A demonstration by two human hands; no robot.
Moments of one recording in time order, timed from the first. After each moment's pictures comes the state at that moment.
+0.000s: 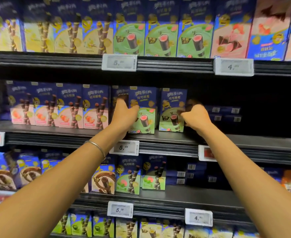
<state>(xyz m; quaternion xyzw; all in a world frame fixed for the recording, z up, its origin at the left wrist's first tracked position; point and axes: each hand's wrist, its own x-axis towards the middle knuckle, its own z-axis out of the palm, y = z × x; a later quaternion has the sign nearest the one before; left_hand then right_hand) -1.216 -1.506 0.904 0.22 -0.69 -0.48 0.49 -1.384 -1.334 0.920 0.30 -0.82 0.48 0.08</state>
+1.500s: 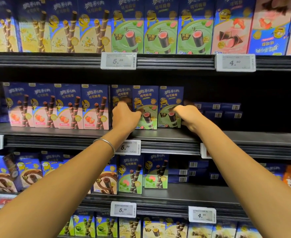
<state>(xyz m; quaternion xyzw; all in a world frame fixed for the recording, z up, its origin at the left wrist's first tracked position) -1.222 -1.507 0.900 0.33 -0.74 -0.33 0.48 -1.369 -1.359 0.921 0.26 -0.74 0.61 -0.09</state>
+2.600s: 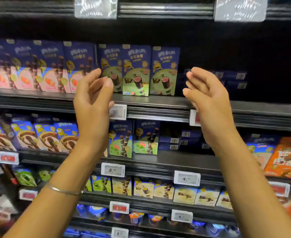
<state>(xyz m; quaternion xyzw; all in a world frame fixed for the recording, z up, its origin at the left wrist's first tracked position) -1.124 -1.391 0.848 0.14 -0.57 -0.52 0.62 -1.286 -1.237 0.871 0.42 -0.55 0.72 -0.01</state>
